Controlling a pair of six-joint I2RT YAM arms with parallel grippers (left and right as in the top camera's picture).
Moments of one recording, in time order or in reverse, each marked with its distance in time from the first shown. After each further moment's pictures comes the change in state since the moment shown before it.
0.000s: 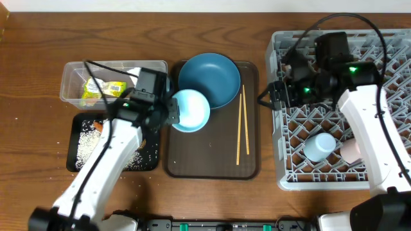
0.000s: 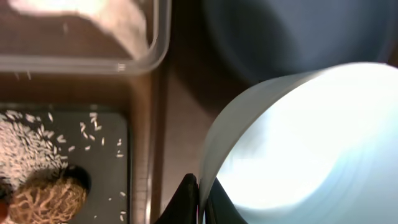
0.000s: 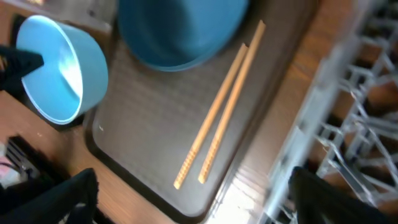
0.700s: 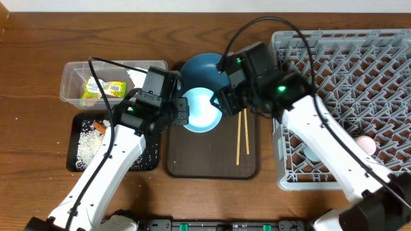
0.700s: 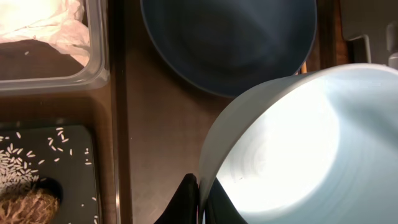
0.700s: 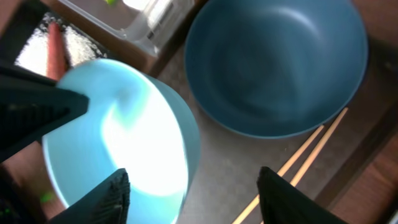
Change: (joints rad) left arm -0.087 -0.034 0.040 -0.013 0.021 0.000; right arm 0.424 0.058 0.000 0.288 0.268 0.161
